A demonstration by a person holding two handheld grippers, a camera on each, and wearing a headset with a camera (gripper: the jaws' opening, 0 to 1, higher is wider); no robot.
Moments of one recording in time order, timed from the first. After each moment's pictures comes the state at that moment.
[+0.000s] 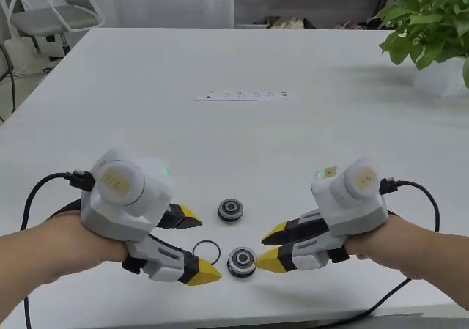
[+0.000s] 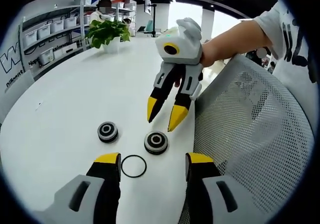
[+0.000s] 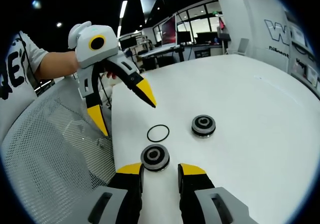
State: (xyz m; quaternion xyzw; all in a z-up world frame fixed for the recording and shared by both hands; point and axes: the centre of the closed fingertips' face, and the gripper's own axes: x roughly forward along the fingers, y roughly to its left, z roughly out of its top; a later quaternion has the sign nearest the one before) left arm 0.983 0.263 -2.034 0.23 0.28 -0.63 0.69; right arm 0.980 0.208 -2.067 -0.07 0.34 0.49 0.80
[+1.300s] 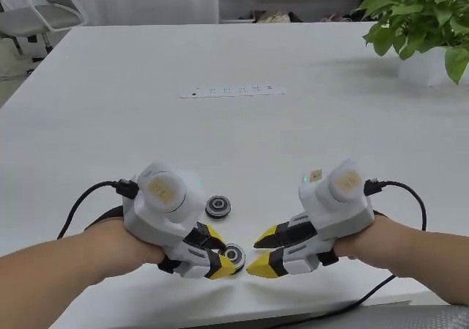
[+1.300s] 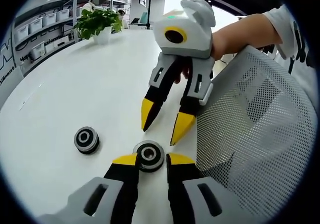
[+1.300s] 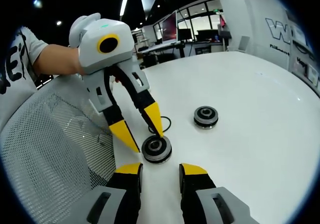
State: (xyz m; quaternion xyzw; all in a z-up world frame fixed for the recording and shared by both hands) left arm 0.979 0.224 -2.068 0.24 0.31 -0.64 0.66; right arm 0.972 0.206 -2.078 -0.07 0.35 0.49 0.79
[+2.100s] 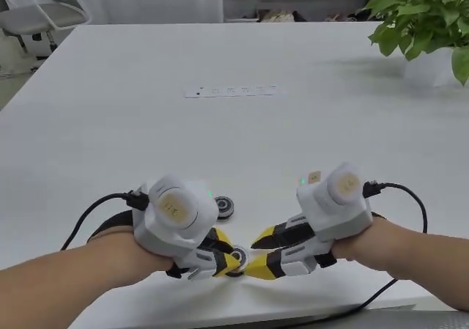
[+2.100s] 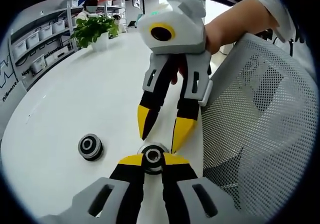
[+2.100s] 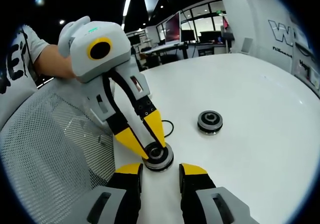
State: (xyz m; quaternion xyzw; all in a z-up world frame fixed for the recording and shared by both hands) left arm 0.981 0.221 -2.069 0.28 0.27 -0.63 0.67; right arm 0.976 0.217 -2.078 -0.08 0.34 0.51 0.79
